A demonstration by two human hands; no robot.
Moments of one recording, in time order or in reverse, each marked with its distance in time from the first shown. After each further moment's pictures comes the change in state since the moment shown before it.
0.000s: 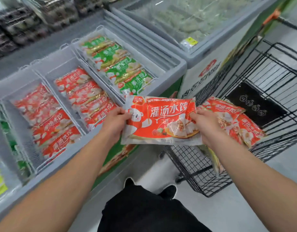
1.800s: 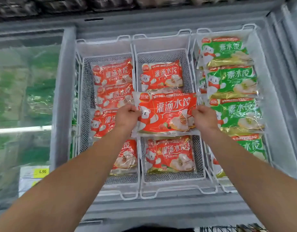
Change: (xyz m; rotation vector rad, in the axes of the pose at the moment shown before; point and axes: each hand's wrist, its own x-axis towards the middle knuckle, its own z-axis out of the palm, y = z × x) left_hand 0.299 -0.003 -0.323 -0.162 0.592 -0.283; right_hand 0.183 -0.156 0.537 -0.653 -0.430 -0.323
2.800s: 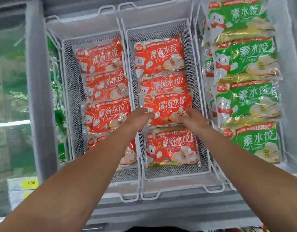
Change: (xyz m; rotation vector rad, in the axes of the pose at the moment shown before) left_hand 0.039 -0.018 0.060 0.185 -0.422 -0.296; right_hand 0.047 0.051 0.040 -0.185 -0.445 0.216
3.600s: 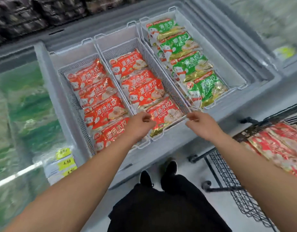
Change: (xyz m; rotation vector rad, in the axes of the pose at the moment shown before) left_hand -0.198 -0.154 -0.019 0.508 -0.092 0.632; right_hand -0.297 0.118 0.103 -0.065 0.467 -0.137
